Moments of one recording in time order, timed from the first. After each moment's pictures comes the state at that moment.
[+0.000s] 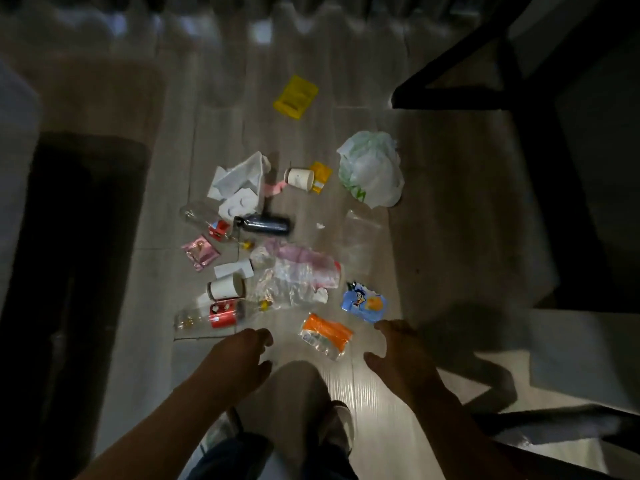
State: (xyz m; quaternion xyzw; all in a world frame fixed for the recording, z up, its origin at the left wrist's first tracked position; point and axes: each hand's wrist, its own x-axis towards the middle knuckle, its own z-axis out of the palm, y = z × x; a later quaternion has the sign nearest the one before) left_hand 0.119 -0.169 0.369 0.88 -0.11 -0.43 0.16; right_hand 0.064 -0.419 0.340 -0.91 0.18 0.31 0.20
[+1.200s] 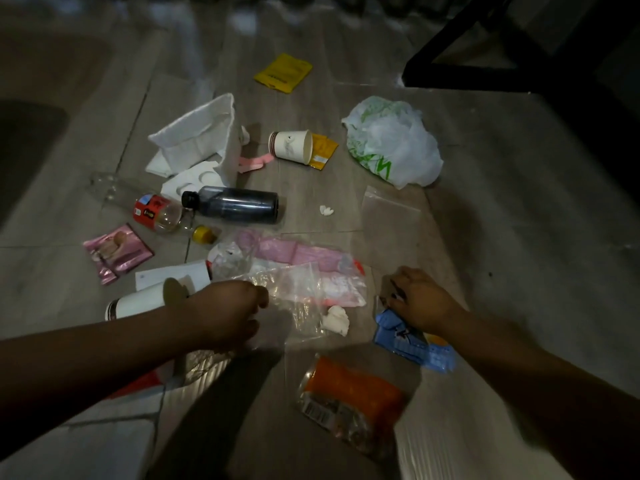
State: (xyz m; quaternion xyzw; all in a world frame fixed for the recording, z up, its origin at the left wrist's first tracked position) left_hand 0.223 -0.171 0.023 0.91 -0.32 -0.27 0.05; right_hand 0.175 -0.493 -0.032 -0.97 0.04 0.22 0.10
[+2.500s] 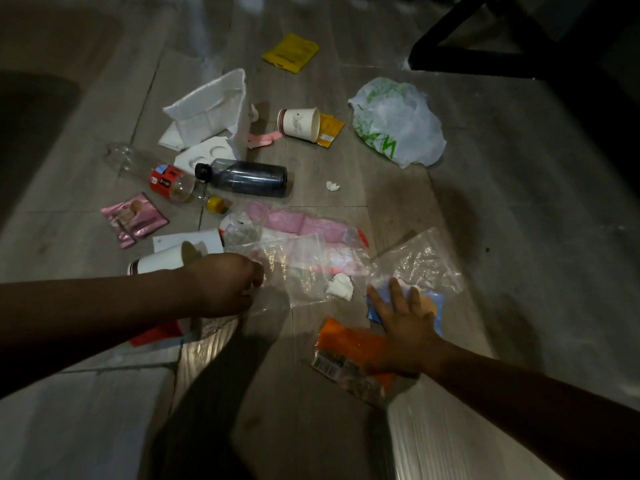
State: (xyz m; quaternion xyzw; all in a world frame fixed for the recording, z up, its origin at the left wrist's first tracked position) left_hand 0.201 -0.149 0.034 0.92 -0.34 -0.22 -0.02; right_hand 0.087 -0.446 -0.063 -0.95 0.05 0.32 0.06
